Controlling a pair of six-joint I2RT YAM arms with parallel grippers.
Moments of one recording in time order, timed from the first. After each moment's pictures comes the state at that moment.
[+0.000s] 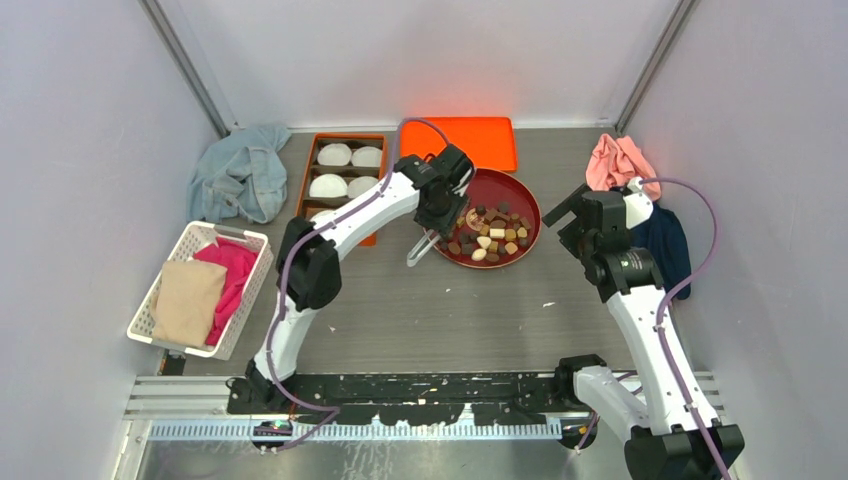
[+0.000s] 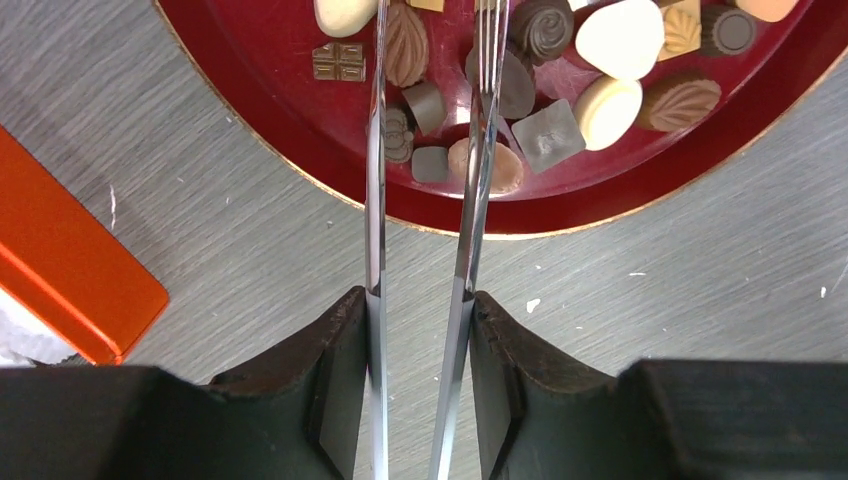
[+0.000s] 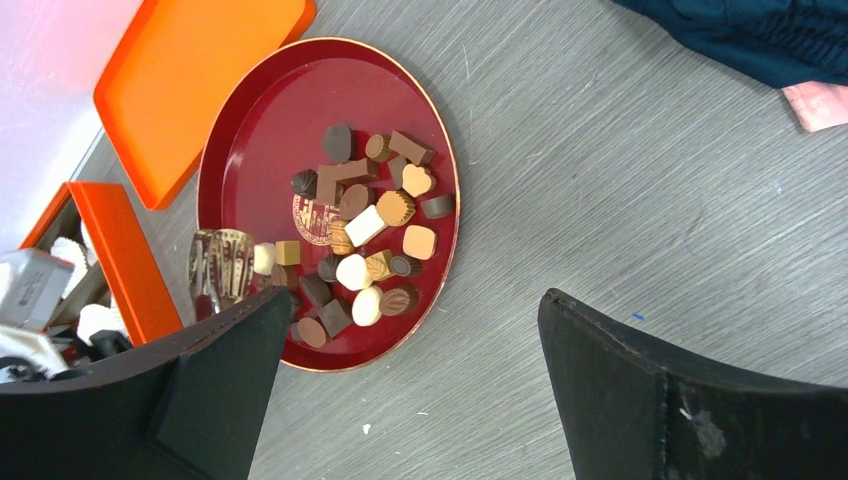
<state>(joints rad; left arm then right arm) -0.79 2.17 2.07 -1.02 -0.06 -0.23 0.12 0.90 0.95 -0.71 0.31 0.84</state>
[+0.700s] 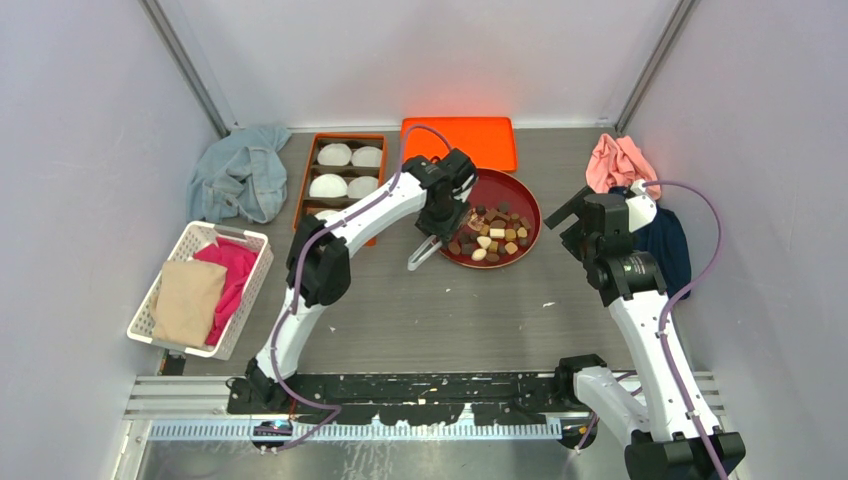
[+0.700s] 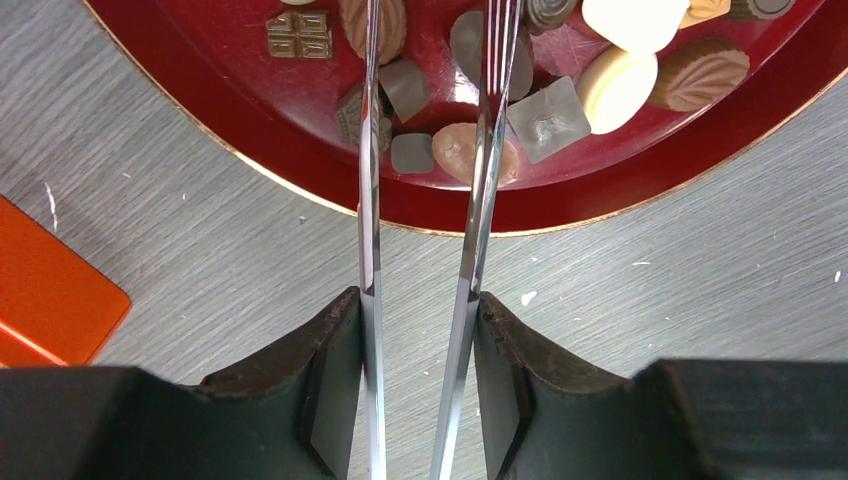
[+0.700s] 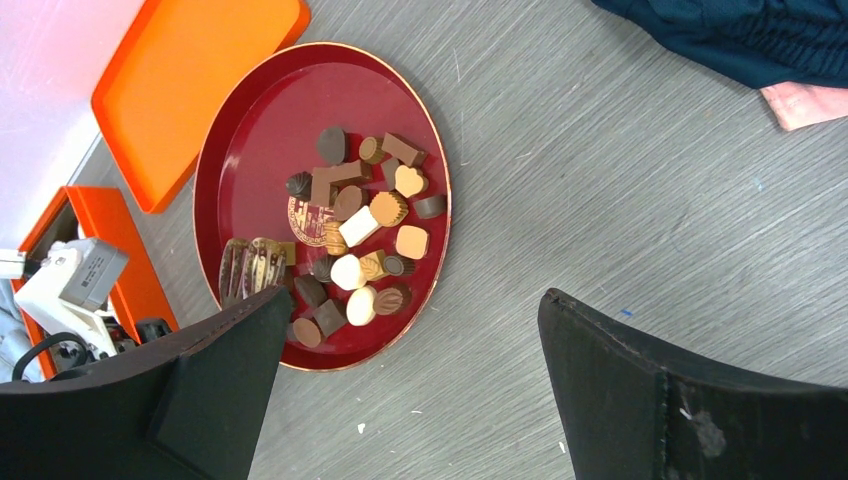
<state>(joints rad) -0.79 2.27 2.16 -1.11 -0.01 -0.23 0.12 0.87 0.95 -0.74 0.32 0.84</state>
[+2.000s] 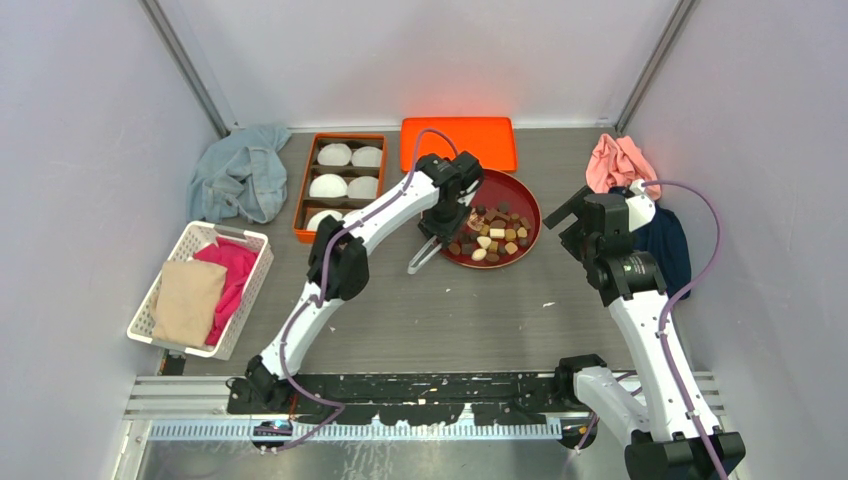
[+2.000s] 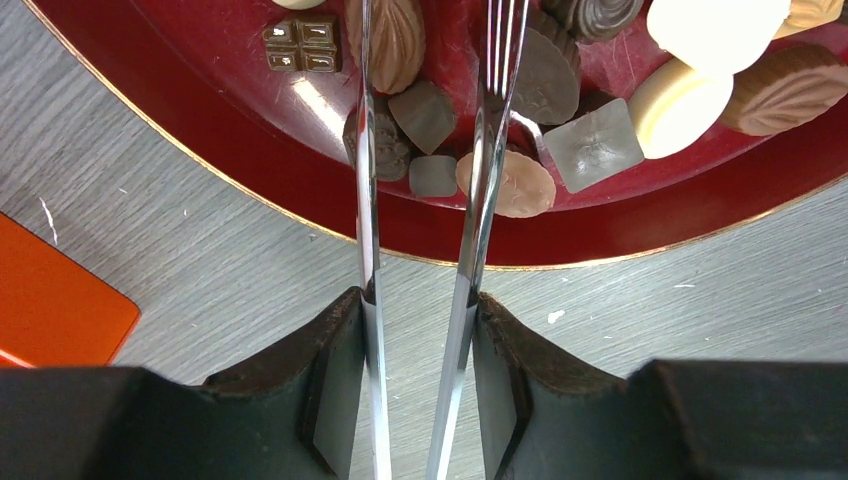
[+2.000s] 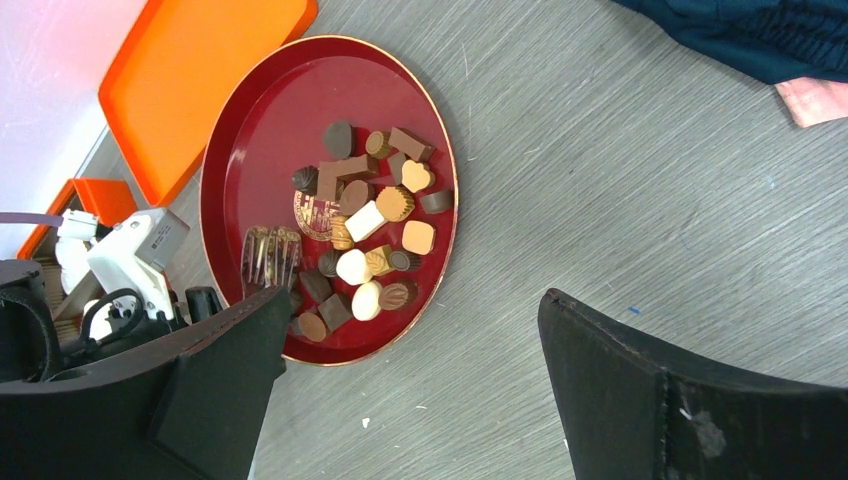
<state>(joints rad) -0.79 2.47 2.42 -1.30 -0.03 -0.21 0.12 0.87 0.95 -0.73 0.31 0.84</state>
